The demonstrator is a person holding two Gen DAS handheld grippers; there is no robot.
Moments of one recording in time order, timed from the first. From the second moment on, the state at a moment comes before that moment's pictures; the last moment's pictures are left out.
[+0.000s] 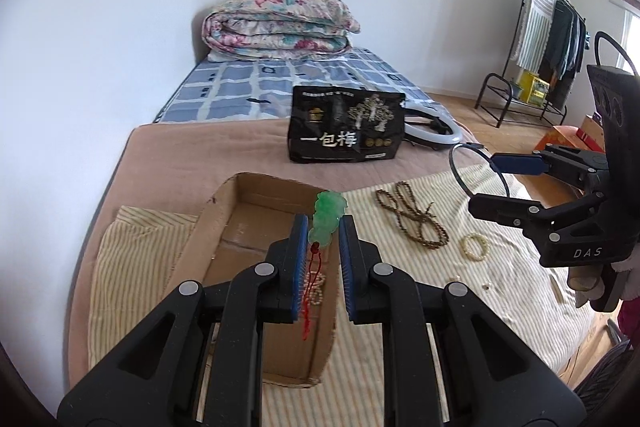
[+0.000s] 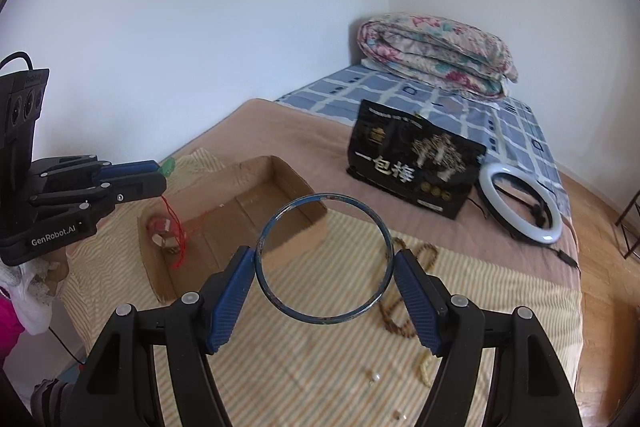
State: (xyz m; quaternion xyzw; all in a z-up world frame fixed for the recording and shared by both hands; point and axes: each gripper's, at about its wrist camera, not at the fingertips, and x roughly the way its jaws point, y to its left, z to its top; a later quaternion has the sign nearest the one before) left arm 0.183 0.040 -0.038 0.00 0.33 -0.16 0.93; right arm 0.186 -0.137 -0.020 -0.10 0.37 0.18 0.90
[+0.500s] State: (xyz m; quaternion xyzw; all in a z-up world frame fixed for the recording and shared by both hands) left arm 0.209 0.081 -0.070 -0.01 0.35 -0.13 0.93; right arm 0.255 -0.063 -0.063 -0.10 0.39 0.23 0.88
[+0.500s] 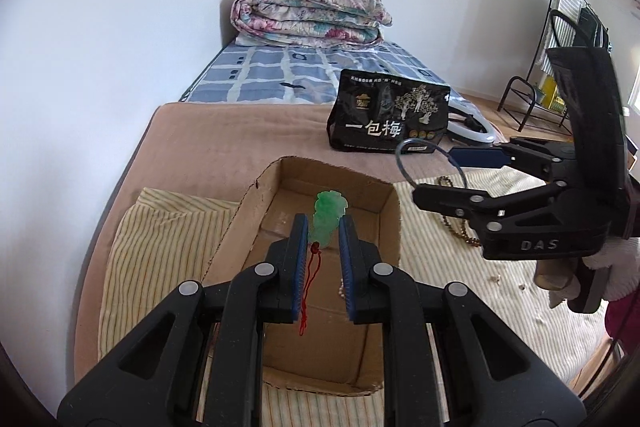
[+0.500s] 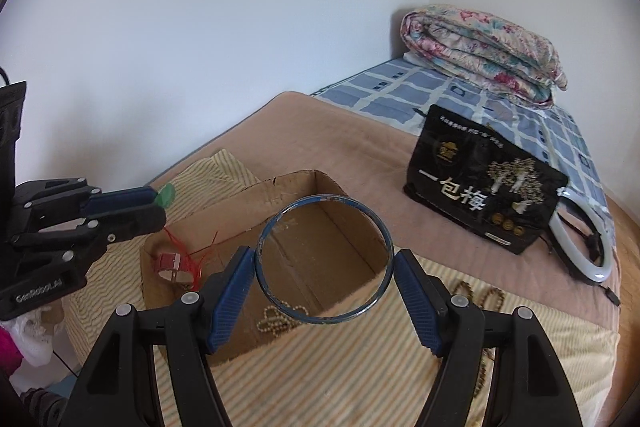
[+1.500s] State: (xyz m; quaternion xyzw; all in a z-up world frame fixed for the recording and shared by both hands) left arm 0.218 0.089 -0.124 -0.02 0.40 -0.11 0.91; right arm 0.302 -0.045 -0.114 -0.09 0.42 0.22 0.88
